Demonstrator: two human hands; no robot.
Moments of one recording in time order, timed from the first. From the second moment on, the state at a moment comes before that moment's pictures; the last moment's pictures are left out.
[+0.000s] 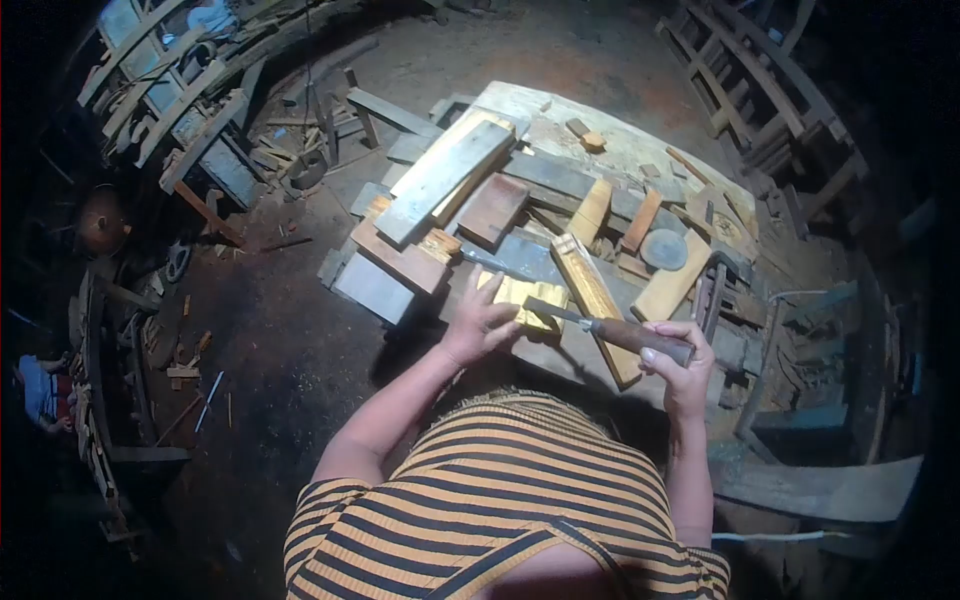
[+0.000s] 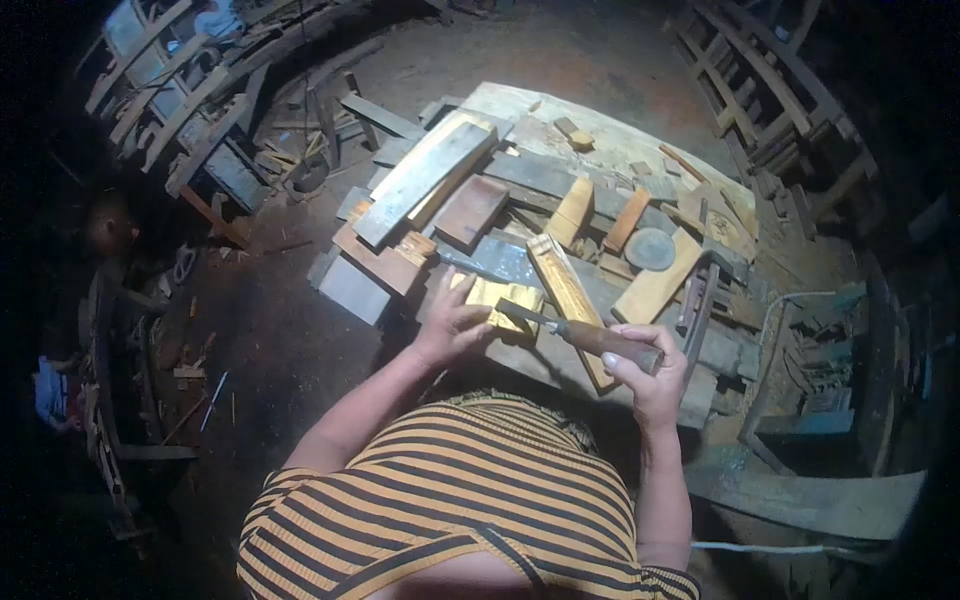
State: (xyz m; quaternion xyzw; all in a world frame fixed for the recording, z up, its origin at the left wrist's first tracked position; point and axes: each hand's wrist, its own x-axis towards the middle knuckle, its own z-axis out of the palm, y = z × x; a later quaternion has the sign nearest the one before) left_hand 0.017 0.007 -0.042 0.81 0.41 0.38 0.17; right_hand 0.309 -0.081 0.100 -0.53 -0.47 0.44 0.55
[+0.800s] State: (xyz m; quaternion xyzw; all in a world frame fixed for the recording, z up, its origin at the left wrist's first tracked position) left_hand 0.019 0.005 -0.026 0.80 0.50 0.30 0.18; right_hand 0.296 -0.006 0.140 -0.55 -0.51 0.42 0.51
